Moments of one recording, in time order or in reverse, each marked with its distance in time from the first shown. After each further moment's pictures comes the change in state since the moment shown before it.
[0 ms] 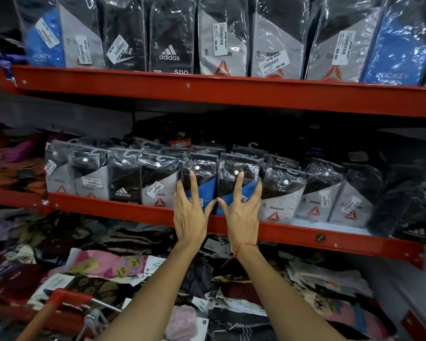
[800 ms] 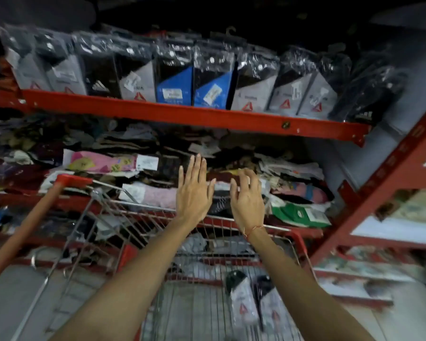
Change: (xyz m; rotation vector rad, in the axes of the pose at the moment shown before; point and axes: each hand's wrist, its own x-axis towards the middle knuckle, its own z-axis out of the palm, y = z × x) left_hand -0.216 0.003 -0.022 0.073 -0.414 0.243; right_hand -0.212 0.071 -0.088 0.053 -0.266 0.154
